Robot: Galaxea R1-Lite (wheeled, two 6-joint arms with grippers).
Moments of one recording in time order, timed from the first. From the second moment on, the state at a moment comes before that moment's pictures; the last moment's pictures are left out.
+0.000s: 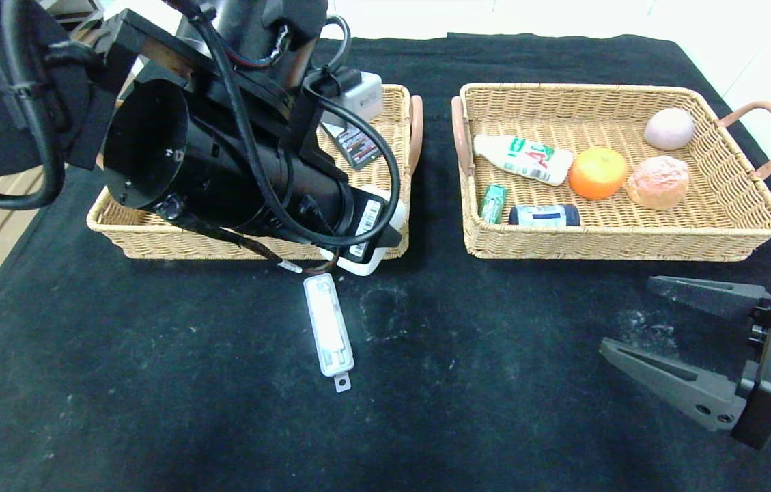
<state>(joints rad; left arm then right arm) -0.70 1.78 -1.80 0.59 0.24 -0.01 0.46 1.19 -0.54 -0.54 0.27 -0.11</state>
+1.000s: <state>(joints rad) -0.49 1.94 -1.92 0.28 0.23 -0.10 0.46 1.20 -0.54 -0.54 0.27 -0.11</state>
